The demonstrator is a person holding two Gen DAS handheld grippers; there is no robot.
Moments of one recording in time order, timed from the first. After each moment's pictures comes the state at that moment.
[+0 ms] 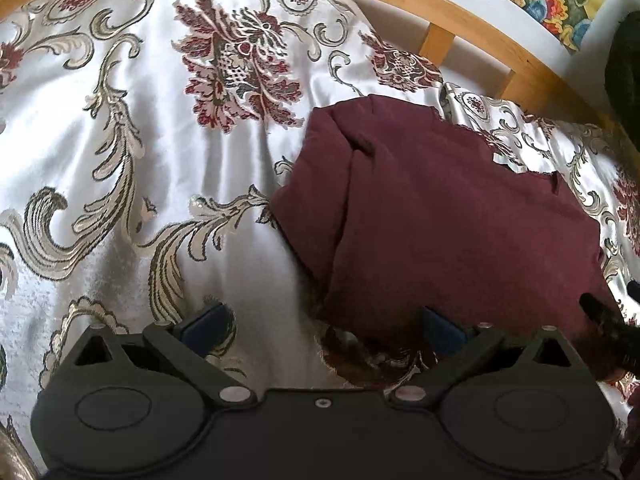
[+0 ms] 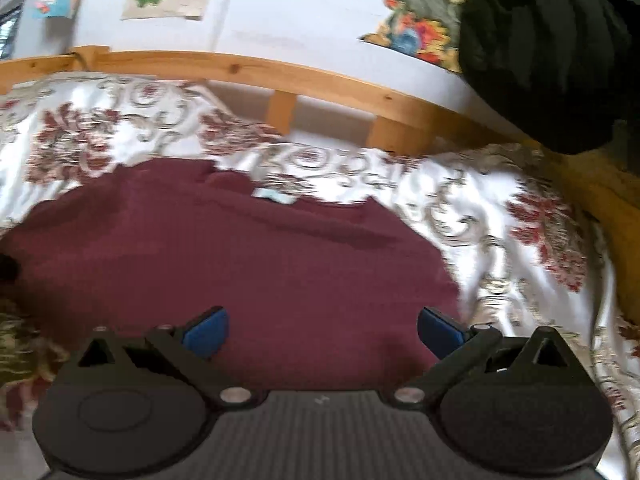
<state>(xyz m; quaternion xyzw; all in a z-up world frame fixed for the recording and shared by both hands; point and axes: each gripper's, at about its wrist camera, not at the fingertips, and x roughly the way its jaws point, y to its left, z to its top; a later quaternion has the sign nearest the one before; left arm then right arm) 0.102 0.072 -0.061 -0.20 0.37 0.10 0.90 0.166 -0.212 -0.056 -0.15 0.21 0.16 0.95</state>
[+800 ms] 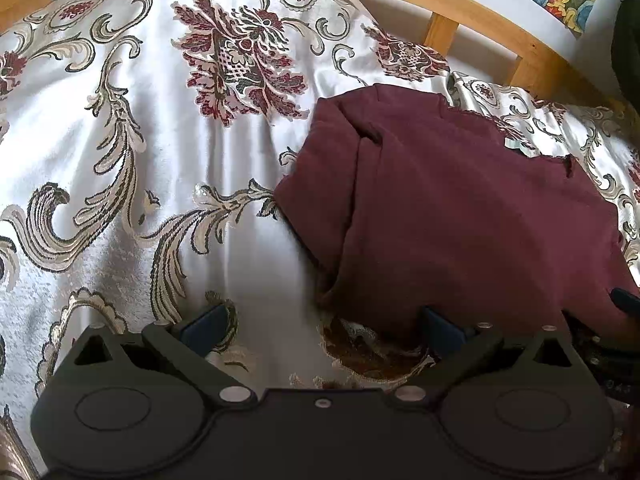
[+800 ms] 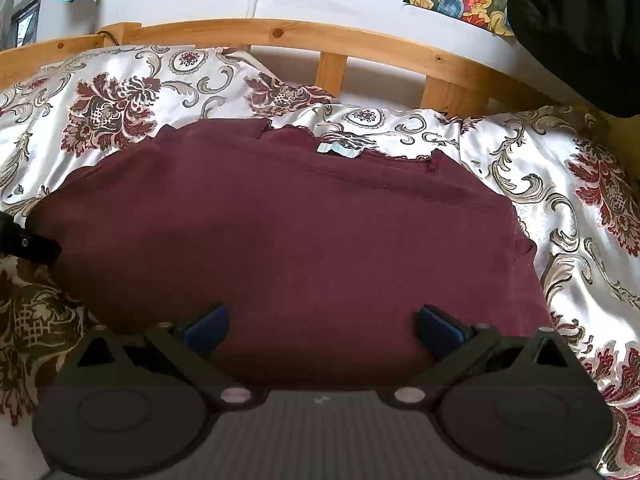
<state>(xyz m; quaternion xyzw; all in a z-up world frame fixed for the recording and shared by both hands) 0.104 0.061 -0.068 -0.17 0.38 0.12 0.90 0.163 -0.191 -0.084 -0.13 0.26 0.21 0.93</state>
